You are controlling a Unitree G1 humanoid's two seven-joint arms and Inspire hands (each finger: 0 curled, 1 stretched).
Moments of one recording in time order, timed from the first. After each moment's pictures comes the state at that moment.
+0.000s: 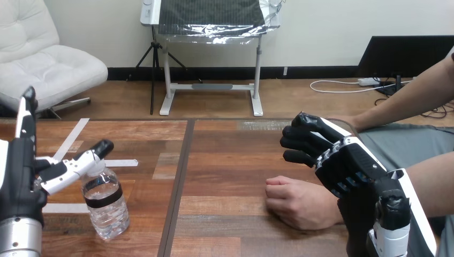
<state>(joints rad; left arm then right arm) 0.13 0.24 0.31 -0.11 0.13 -0.09 0.01 0.60 -0.15 0.14 -0.51 0.19 -0.52 0.27</state>
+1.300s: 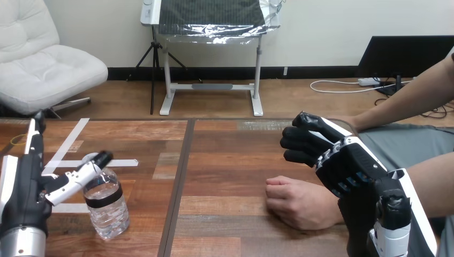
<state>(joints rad) 0.11 0.26 0.29 0.05 0.13 -0.16 0.03 0.60 -0.15 0.14 -0.51 0.19 -0.52 0.27</state>
